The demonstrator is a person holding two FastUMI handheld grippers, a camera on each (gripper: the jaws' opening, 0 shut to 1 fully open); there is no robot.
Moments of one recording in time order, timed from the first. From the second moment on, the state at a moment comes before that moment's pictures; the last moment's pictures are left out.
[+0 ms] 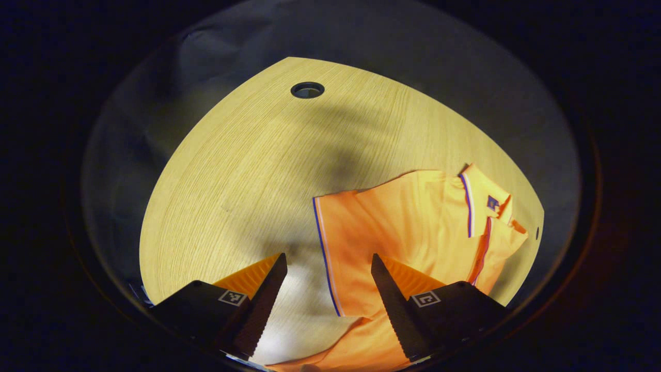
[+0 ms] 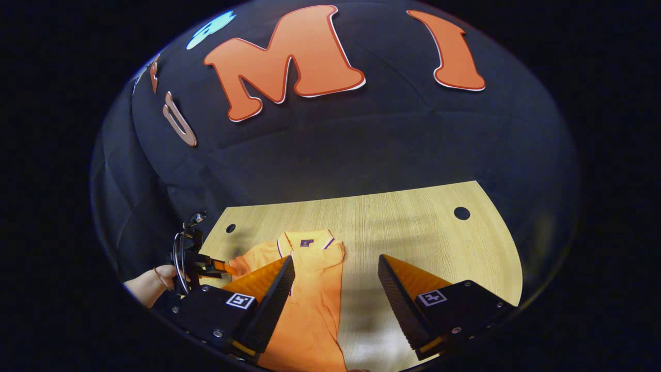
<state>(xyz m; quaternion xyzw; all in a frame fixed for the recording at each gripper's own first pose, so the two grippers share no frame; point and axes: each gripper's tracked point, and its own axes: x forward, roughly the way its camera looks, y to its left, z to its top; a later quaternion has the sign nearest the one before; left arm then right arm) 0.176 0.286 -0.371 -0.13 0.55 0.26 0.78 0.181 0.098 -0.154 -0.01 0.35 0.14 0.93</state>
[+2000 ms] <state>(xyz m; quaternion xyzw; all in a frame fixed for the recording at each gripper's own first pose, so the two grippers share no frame) 0.231 0.006 -0.290 -0.14 0.49 -0.01 0.86 0.128 -0.004 -0.154 0.02 0.37 0.12 0.92</state>
